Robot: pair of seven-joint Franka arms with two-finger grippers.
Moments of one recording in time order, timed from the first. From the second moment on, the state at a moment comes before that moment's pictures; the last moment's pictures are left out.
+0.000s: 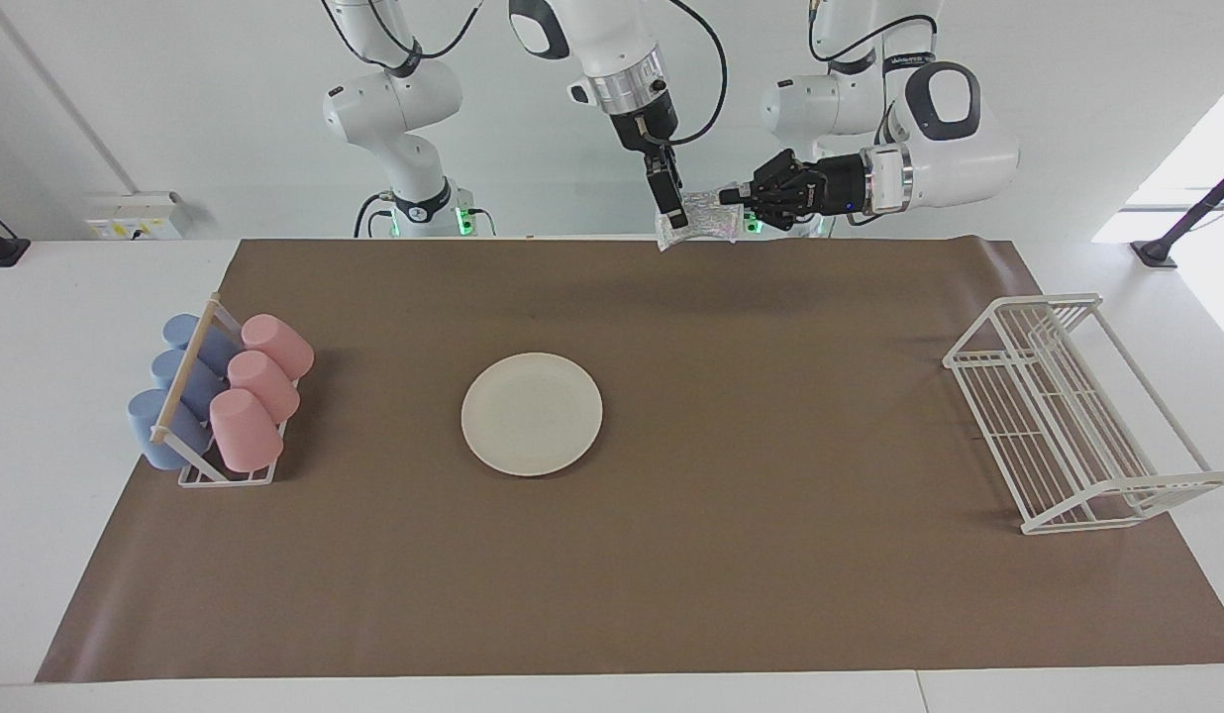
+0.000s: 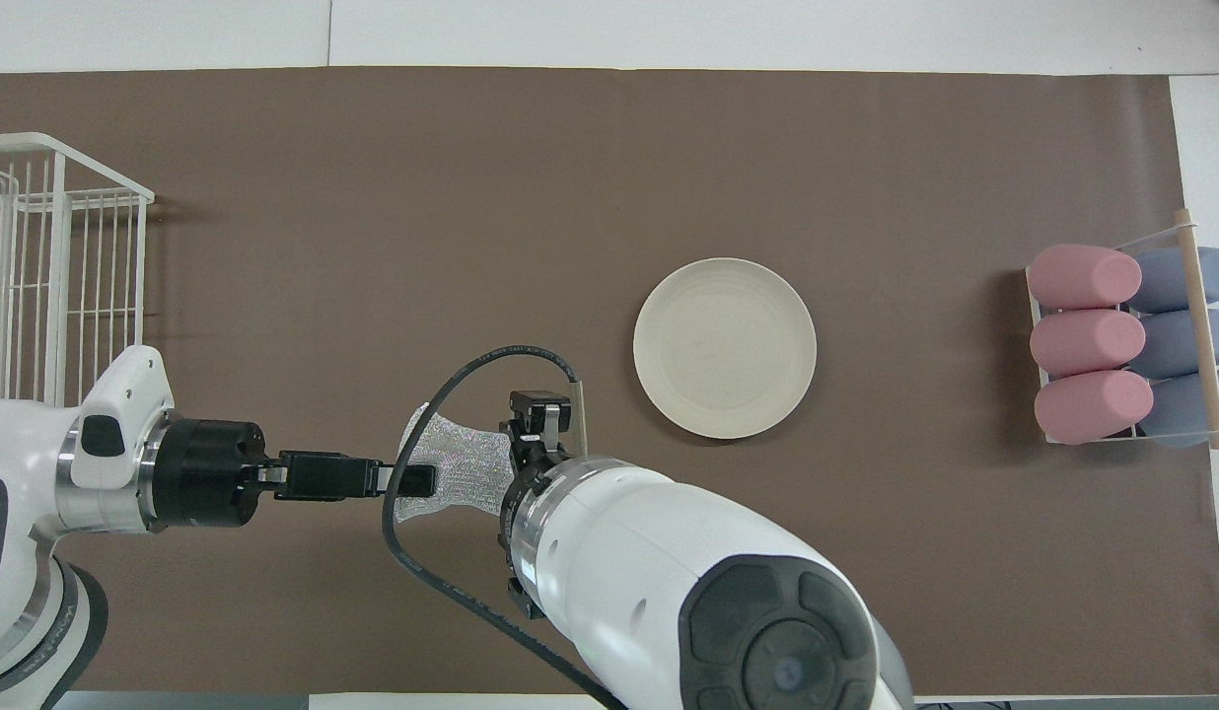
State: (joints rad) left arm -0.03 -0.36 -0.07 -2.39 -1.39 1.61 0.41; right arm 0.47 -0.07 0.30 -1.84 0.24 2.13 2.27
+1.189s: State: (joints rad) left arm -0.02 -0.36 -0.06 -2.38 -1.28 1.57 0.41; right arm 0.44 -0.07 0.30 -1.87 0.24 2.13 2.11
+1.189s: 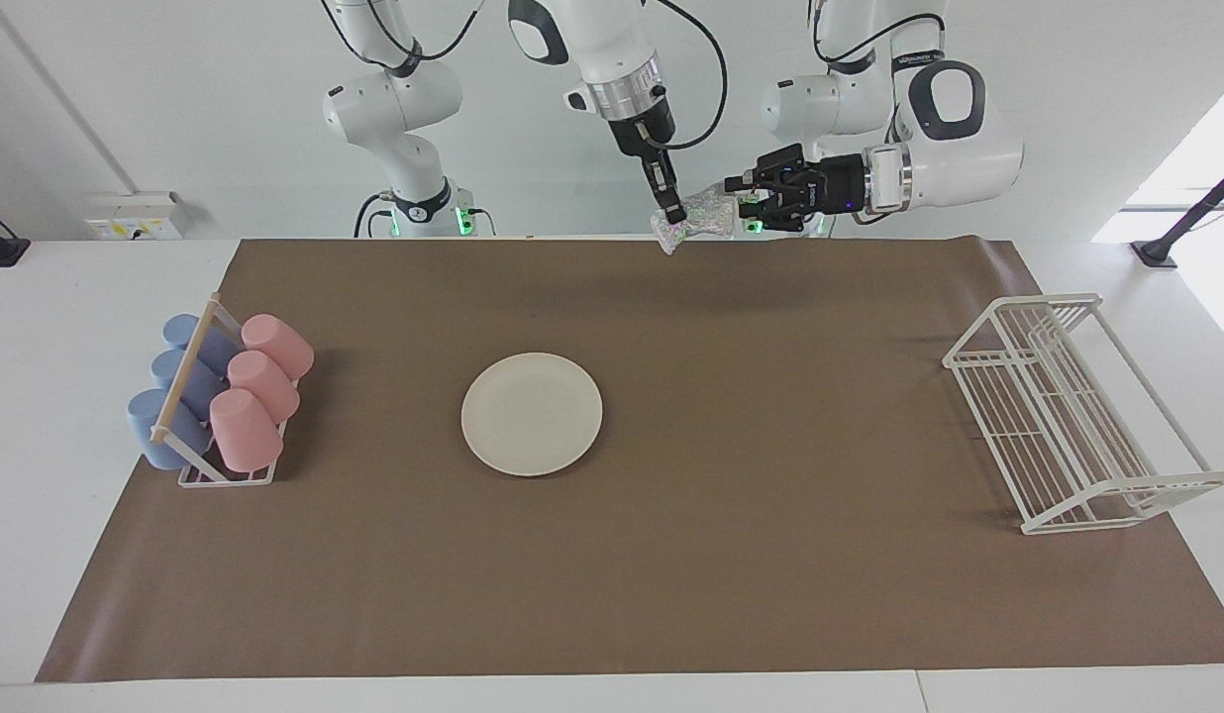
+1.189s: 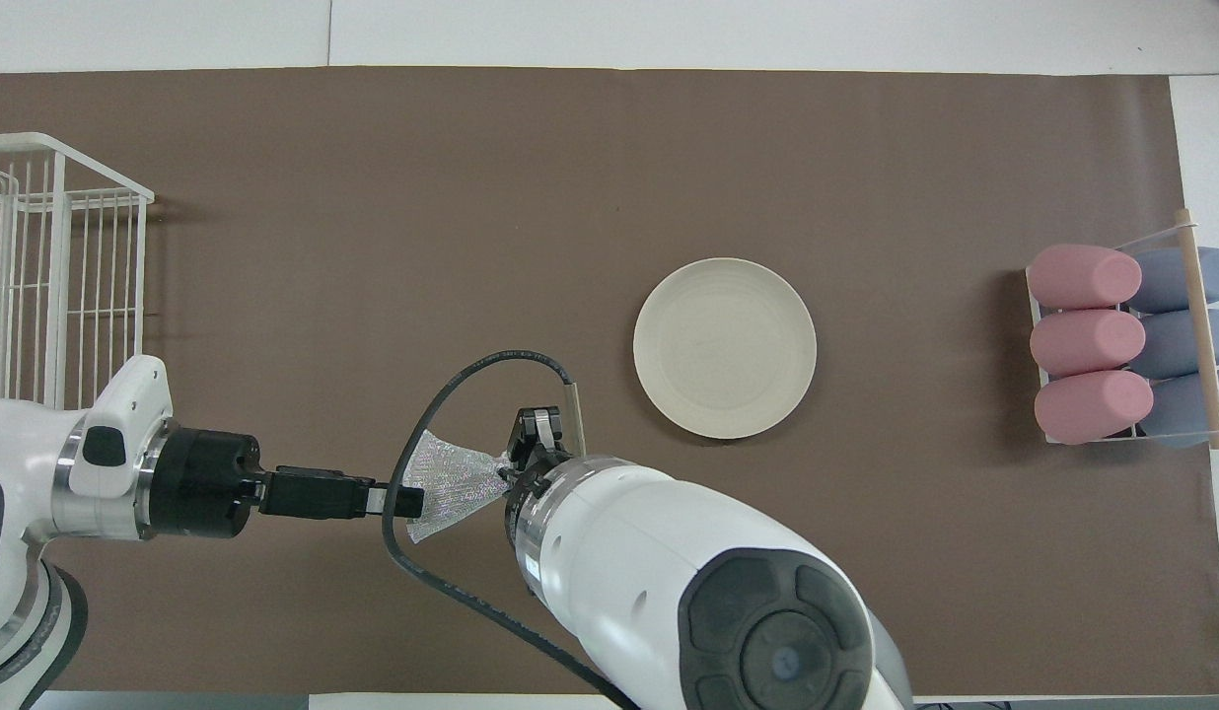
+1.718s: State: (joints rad) left arm 0.02 -0.33 -0.06 -2.29 -0.97 1.57 0.27; right arm 0.20 0.06 0.29 -2.12 0.24 2.38 1.47
